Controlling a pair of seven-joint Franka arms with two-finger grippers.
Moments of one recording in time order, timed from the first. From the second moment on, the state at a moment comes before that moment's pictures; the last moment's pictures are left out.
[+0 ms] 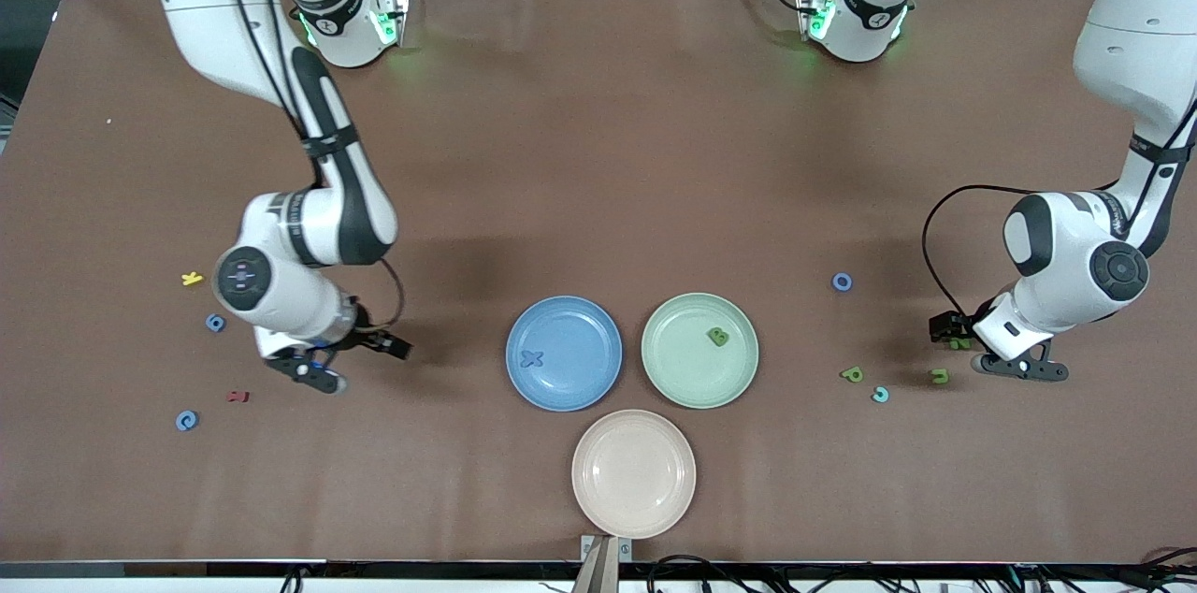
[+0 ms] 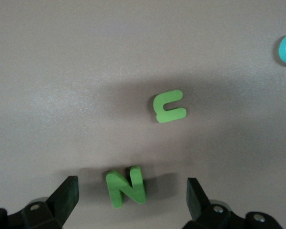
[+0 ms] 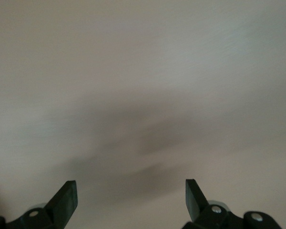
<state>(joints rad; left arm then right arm) 0.33 0.67 -0.22 -1.81 0.20 2.52 0.16 0.44 0.63 -0.28 -1.70 0.31 2.32 0.38</state>
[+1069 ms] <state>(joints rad) 0.32 0.67 -0.24 -1.80 0.20 2.53 0.20 0.27 0.66 -0.39 -1.86 0.31 2.43 -0.22</state>
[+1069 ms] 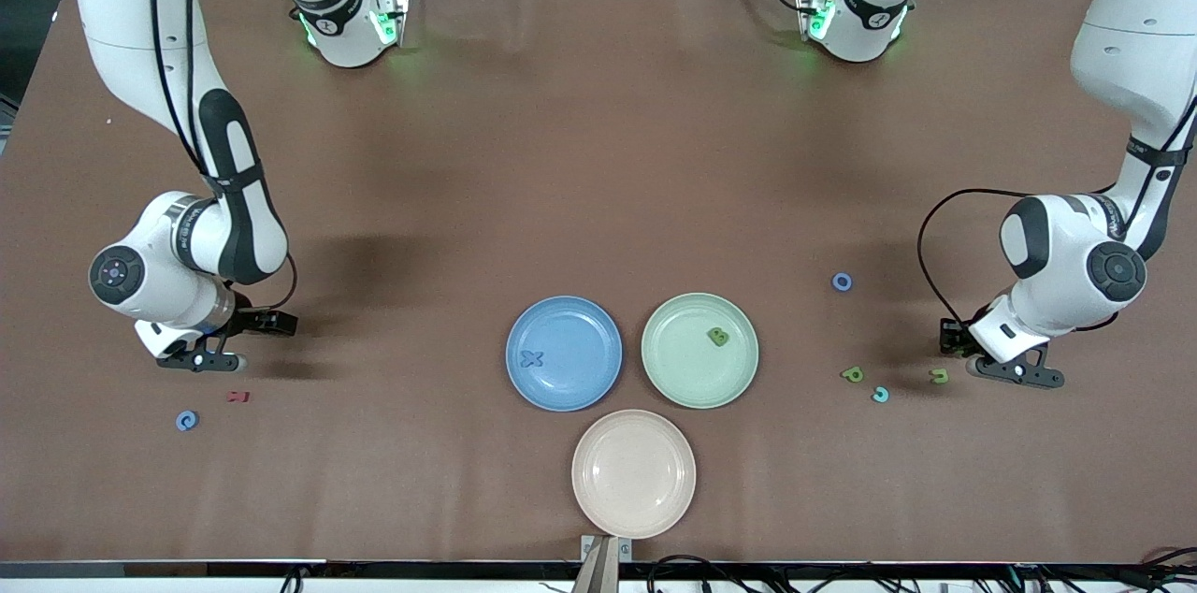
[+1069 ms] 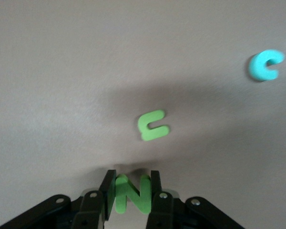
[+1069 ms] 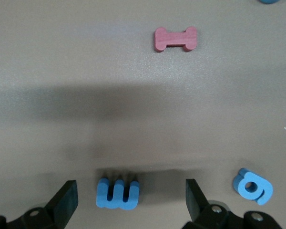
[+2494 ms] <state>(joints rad) -0.31 0.61 -0.16 -1.69 0.10 2.39 -0.80 0.27 0.65 -0.37 -1.89 0.35 2.46 -0.22</state>
